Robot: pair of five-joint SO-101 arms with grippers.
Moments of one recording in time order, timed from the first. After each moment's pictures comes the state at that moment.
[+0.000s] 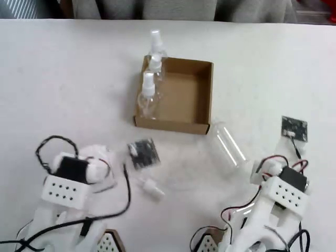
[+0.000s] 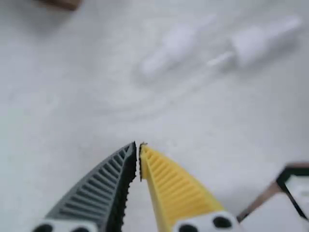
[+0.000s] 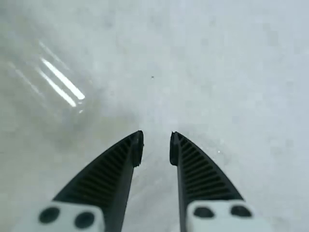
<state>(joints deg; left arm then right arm) 6.9 -54.3 60.7 78.9 -54.9 28.0 -49.5 63.9 62.9 16.9</state>
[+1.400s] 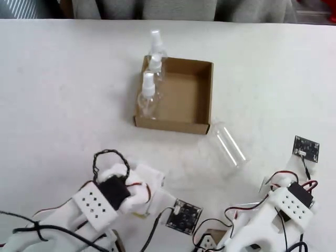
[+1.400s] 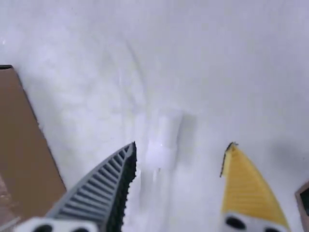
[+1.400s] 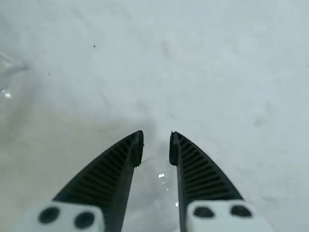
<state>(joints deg) 44.0 -52.5 64.4 67.3 -64.3 41.6 -50.0 73.0 55.9 23.7</state>
